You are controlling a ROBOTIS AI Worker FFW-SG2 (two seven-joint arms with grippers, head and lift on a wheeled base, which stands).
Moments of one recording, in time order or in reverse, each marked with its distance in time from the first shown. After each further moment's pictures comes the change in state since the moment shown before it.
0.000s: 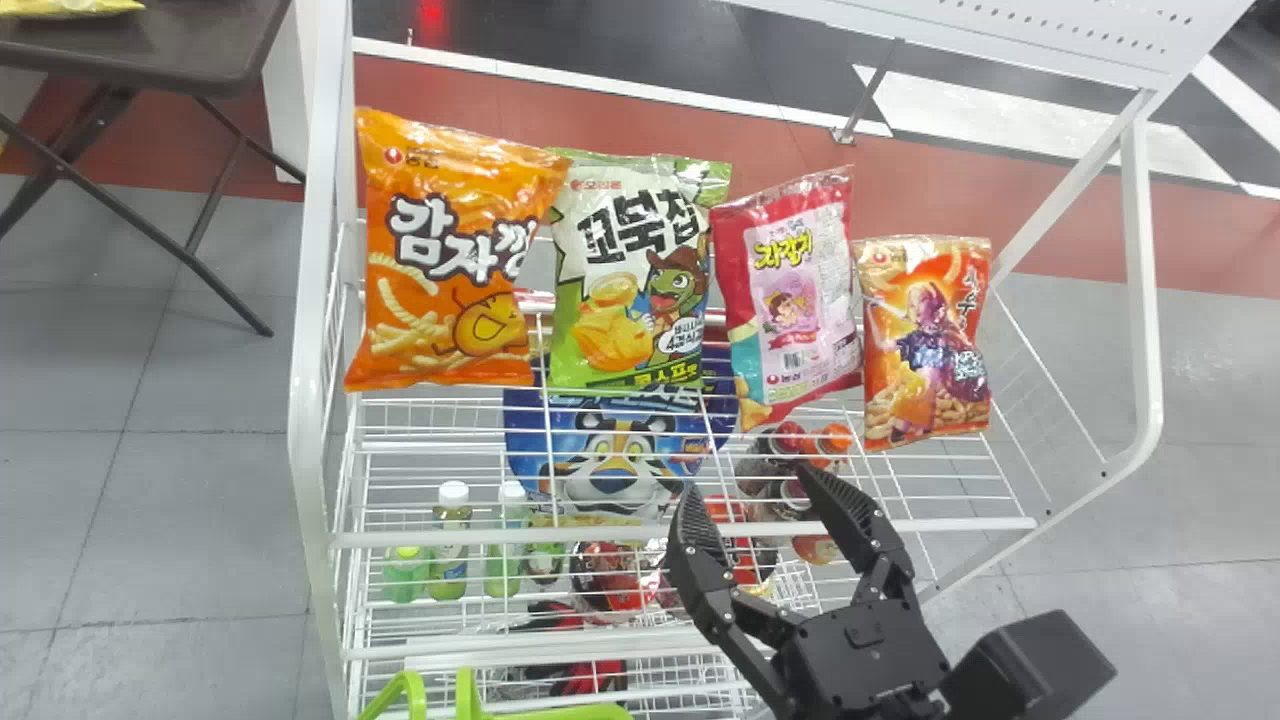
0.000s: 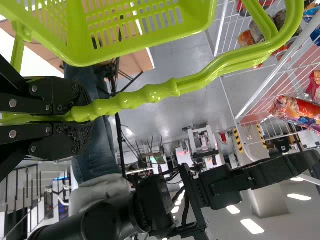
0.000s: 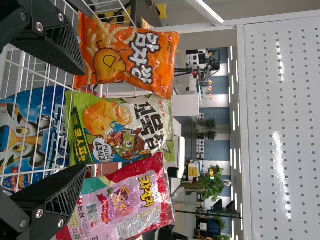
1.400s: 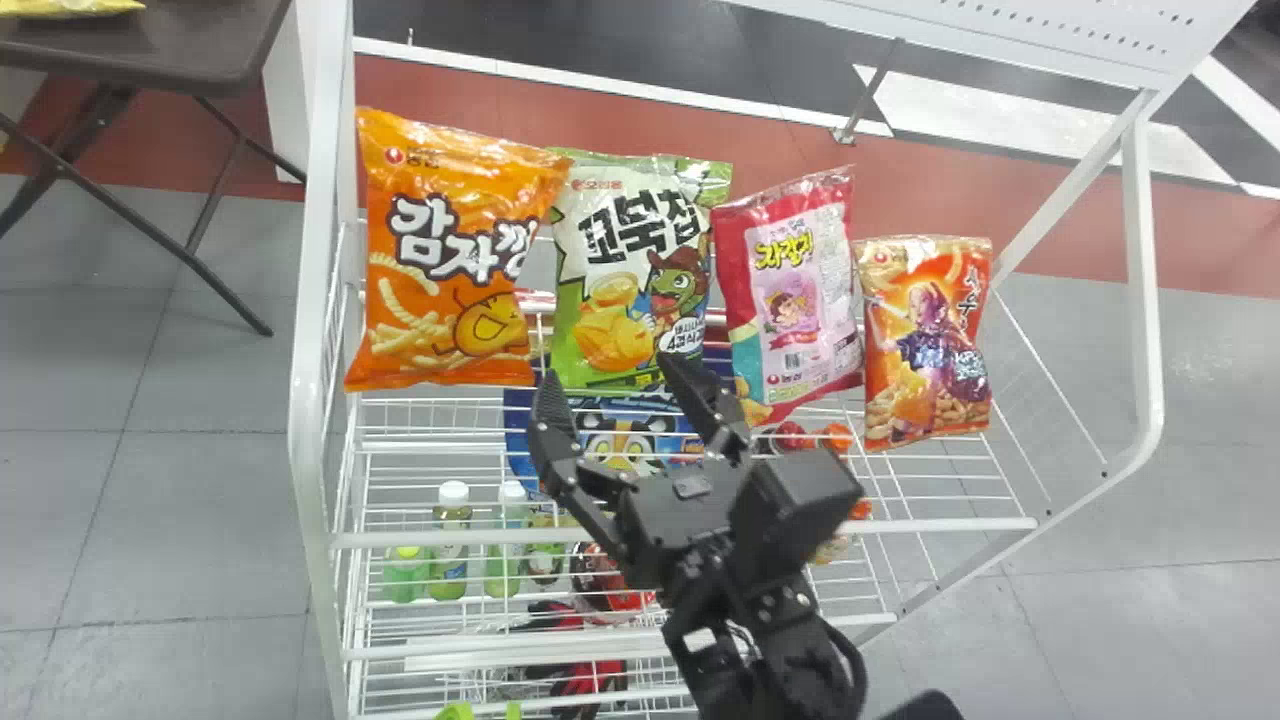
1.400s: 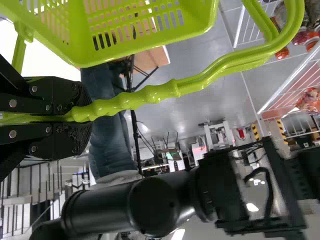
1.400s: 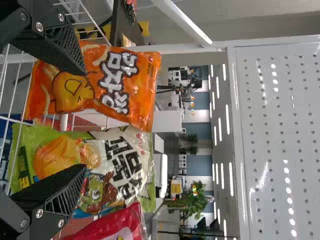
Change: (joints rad) left arm -0.023 0.032 -0.089 0.027 -0.046 0.017 -0.011; right arm -0.433 0.092 0.189 0.222 0.108 0.132 0.028
